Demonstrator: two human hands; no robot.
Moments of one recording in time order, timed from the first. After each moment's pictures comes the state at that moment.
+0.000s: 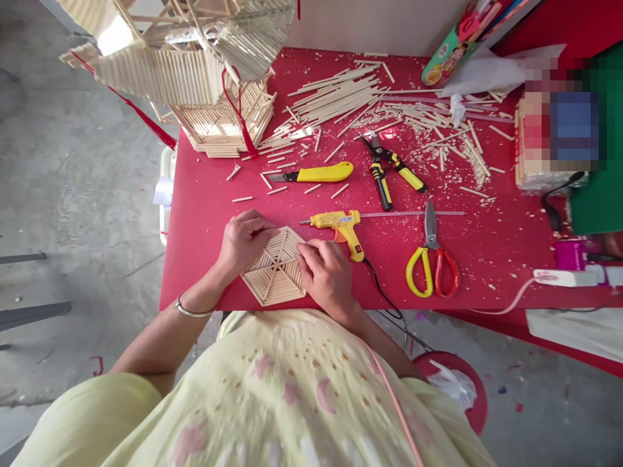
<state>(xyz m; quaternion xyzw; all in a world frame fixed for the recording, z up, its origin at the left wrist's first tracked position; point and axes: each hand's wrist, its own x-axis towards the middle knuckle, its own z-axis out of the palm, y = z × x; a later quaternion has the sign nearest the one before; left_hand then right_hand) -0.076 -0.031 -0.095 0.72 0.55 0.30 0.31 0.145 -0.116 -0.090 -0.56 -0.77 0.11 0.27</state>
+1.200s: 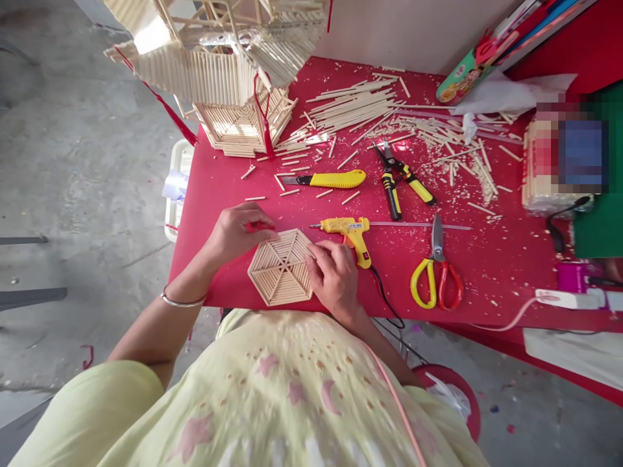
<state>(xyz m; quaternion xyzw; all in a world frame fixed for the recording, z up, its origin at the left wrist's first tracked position) -0.108 -0.016 -0.068 0.74 0.51 0.28 0.34 0.146 -0.116 -0.094 -0.56 -0.76 0.11 0.31</state>
